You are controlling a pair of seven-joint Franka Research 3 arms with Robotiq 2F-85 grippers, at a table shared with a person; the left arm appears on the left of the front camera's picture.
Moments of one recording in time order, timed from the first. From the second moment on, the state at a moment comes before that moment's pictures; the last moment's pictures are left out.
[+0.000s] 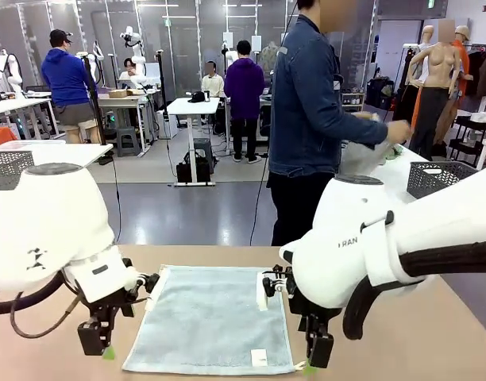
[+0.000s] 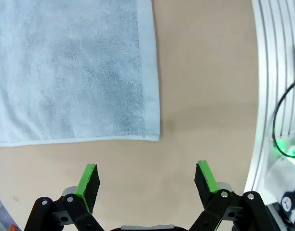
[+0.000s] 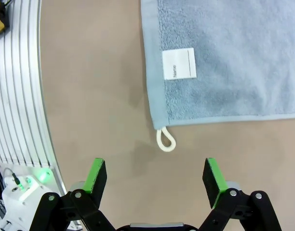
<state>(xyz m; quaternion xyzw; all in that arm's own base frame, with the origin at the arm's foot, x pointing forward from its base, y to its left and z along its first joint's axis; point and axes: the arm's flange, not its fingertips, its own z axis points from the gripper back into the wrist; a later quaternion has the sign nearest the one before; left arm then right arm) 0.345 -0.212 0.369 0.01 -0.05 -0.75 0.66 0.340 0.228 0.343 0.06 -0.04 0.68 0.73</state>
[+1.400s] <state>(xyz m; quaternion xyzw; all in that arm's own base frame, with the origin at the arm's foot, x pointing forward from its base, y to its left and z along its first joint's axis) 0.360 -0.219 0.326 0.02 -0.06 -0.74 0.67 0.335 0.251 0.309 0.02 -0.03 0.69 0.72</state>
